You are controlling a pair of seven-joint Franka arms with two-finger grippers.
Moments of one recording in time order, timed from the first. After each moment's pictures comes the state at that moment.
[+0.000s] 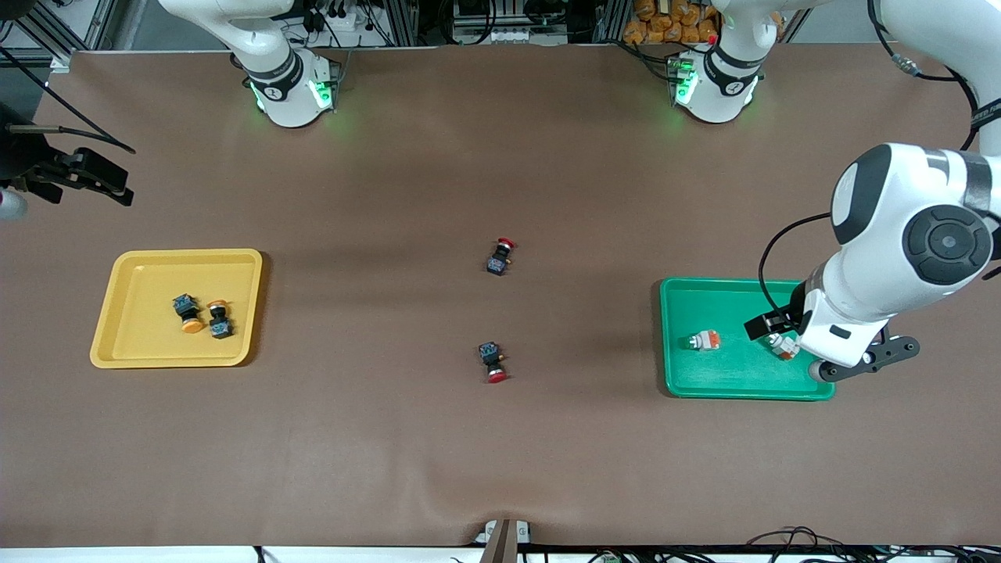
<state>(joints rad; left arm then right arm) 0.09 0.43 -0.36 -1.41 0.23 1.73 -0.55 0.03 -0.01 -0.03 -1.53 -0.02 1.48 0.05</state>
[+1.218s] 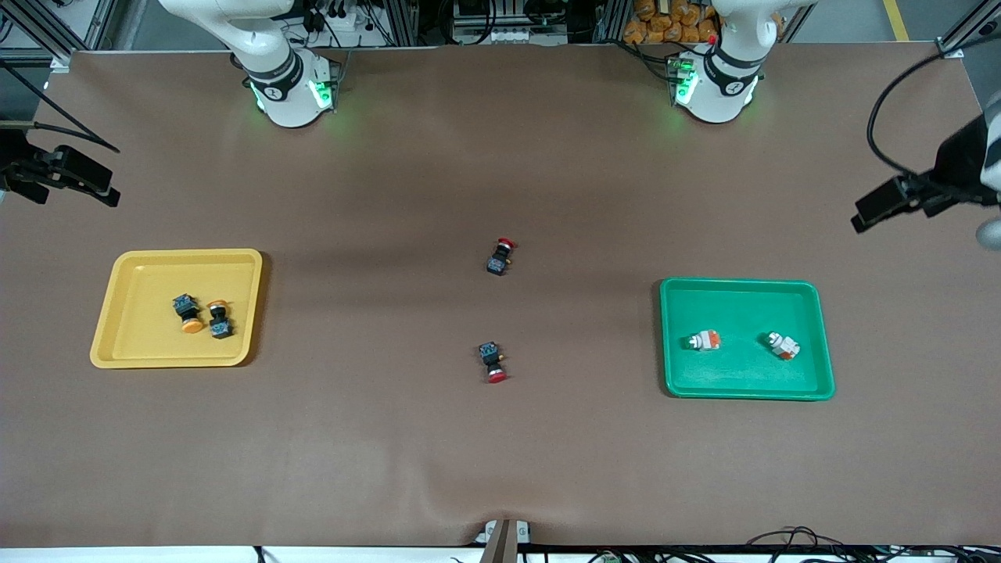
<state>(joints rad) 0.17 0.09 -0.29 -1.36 0.04 1.47 -0.31 0.01 0.01 -0.03 -1.48 0.03 1.46 0.05</state>
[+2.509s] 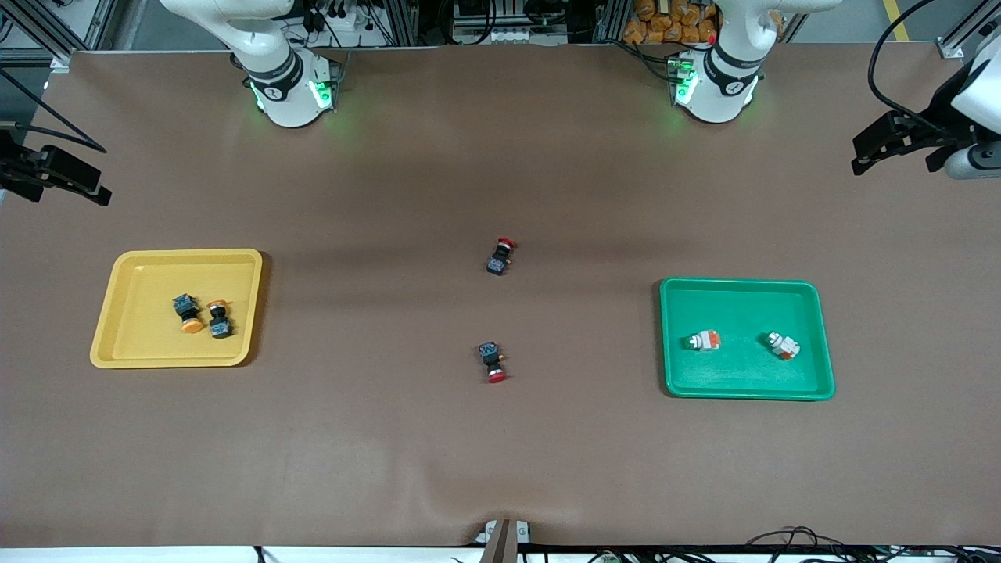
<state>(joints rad) -0.12 -0.11 0.03 -1.63 0.04 1.49 -0.11 -0.02 0.01 -0.02 -1.48 0.03 1.45 0.05</state>
